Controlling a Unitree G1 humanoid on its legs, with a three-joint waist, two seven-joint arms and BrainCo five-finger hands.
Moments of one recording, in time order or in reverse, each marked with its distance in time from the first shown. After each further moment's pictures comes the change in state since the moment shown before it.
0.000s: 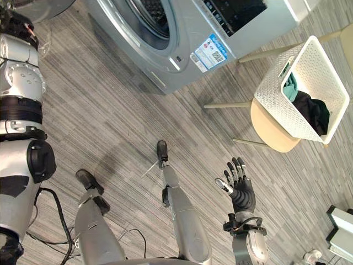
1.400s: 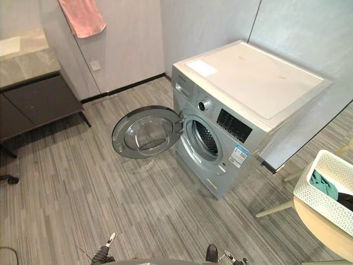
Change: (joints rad) left arm 1.315 -0.620 0.156 0.255 0.631 0.095 -0.273; right arm -0.261 0.093 -0.459 1.236 -0.188 0.133 -0.045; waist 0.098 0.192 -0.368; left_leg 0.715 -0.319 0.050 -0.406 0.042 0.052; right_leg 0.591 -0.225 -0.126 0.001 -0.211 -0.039
